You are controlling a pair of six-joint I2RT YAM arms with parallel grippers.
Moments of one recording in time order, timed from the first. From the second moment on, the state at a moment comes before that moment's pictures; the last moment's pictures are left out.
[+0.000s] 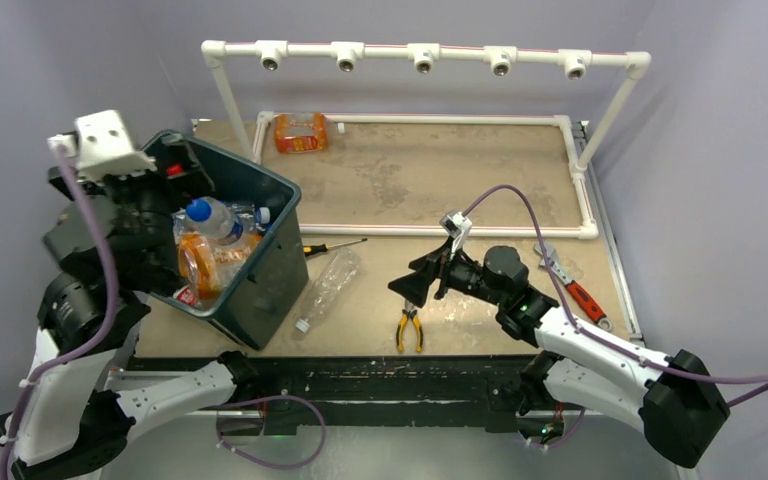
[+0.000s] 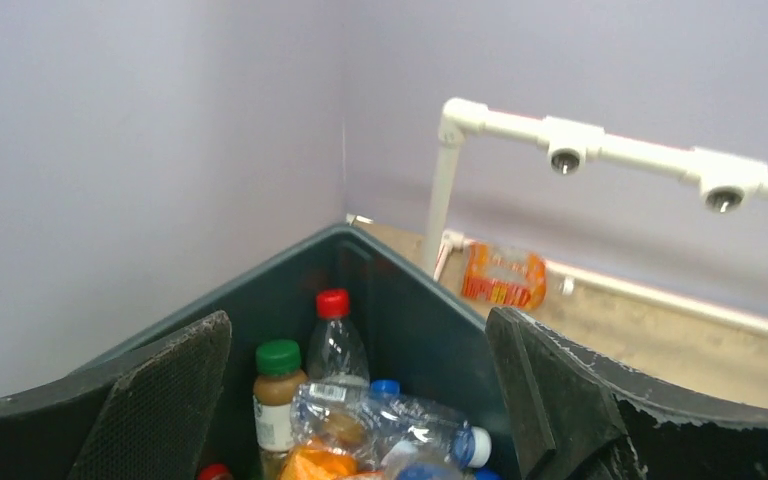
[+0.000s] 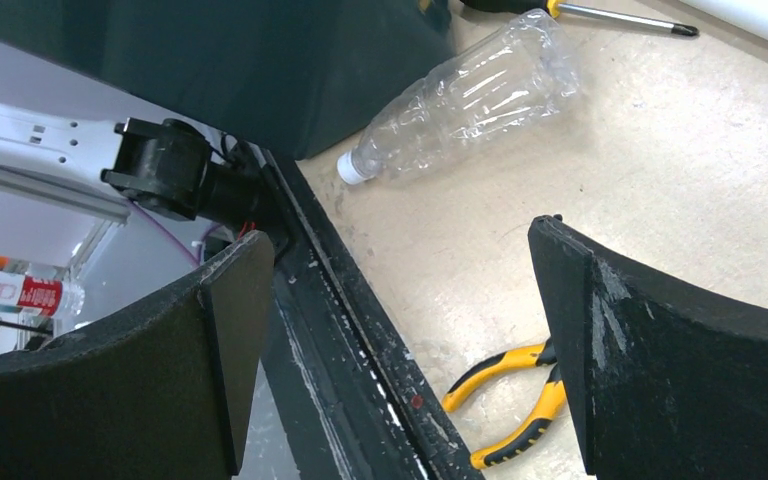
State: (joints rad) left arm -0.81 0.88 1.61 -0.65 -1.15 0.06; right arm 0.72 0.95 0.43 0.39 -0.35 0.54
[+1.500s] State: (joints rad) left arm -0.81 0.70 1.25 -0.46 -0.68 -0.29; right arm 0.85 1.86 0.62 0.98 -0.07 1.12
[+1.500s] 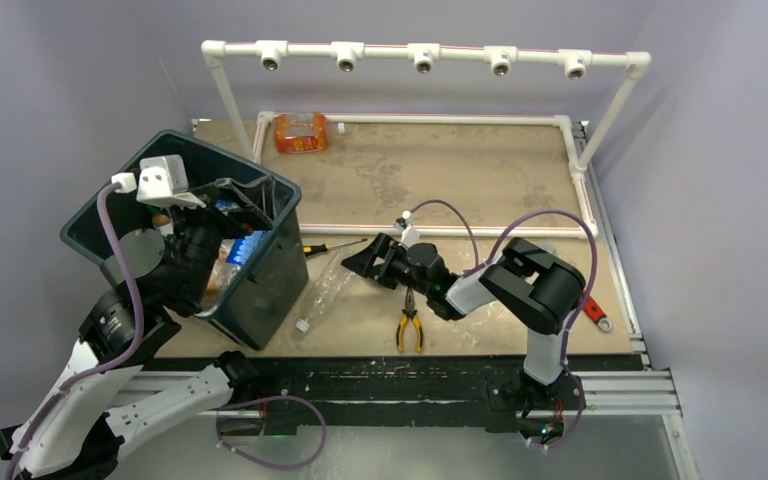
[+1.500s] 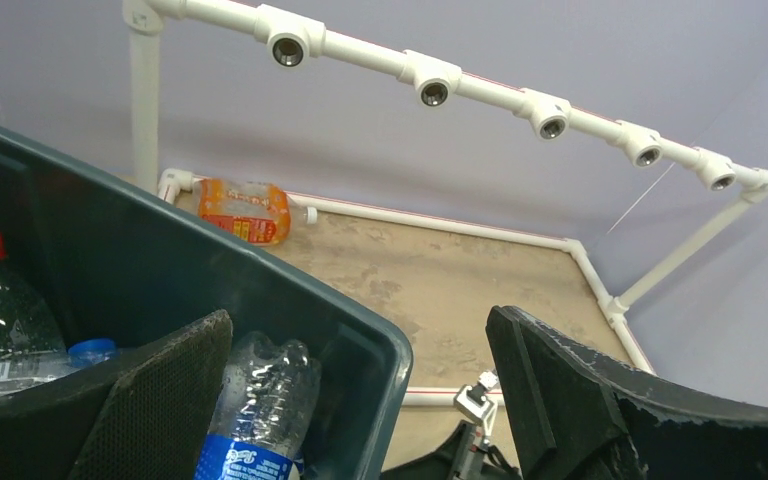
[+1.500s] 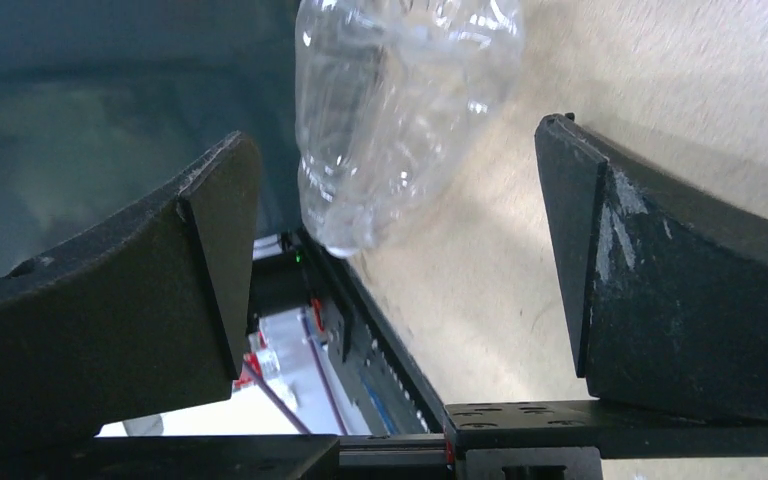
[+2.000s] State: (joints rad) left arm -0.81 0.65 1.22 -0.46 -0.68 -0.34; right arm 0.88 2.00 0.79 0.94 -0.01 1.16
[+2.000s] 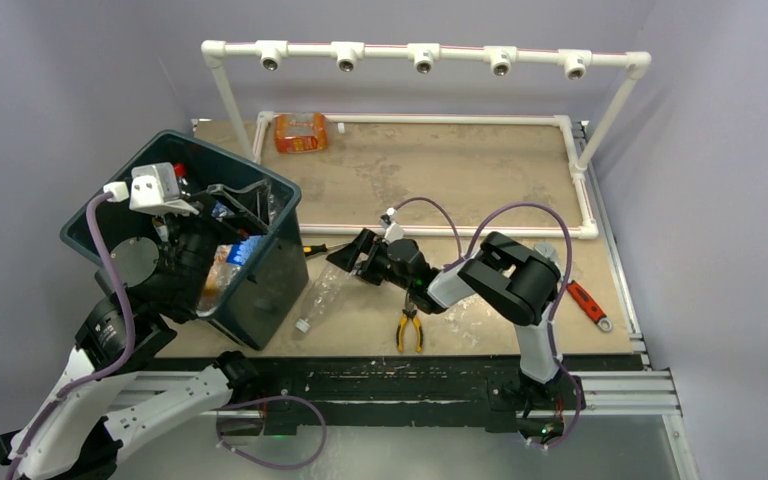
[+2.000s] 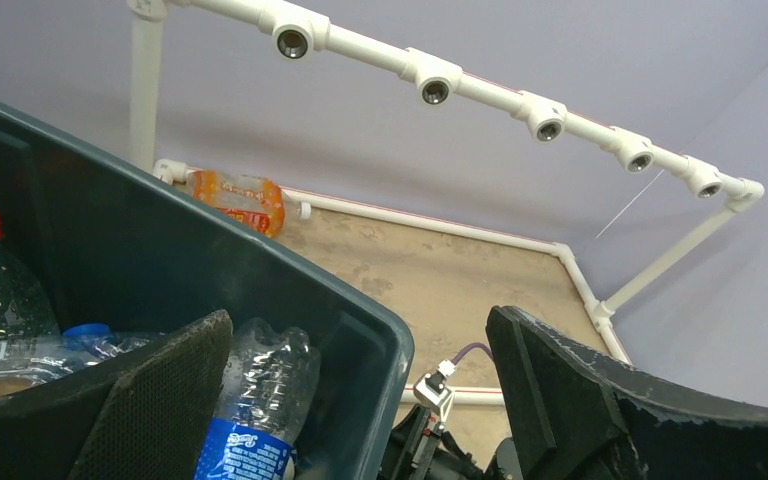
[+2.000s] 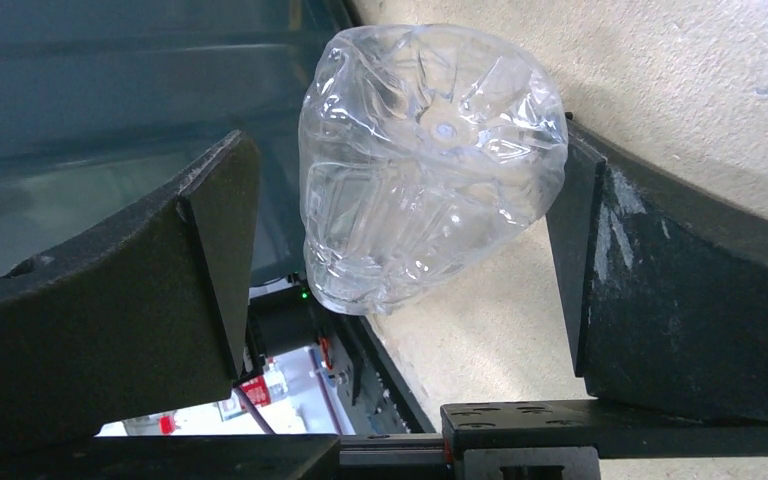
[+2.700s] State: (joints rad) left arm -0.81 0.62 1.22 -0.49 -0.68 -0.34; right arm 0.91 1.97 0.69 1.00 0.00 1.15
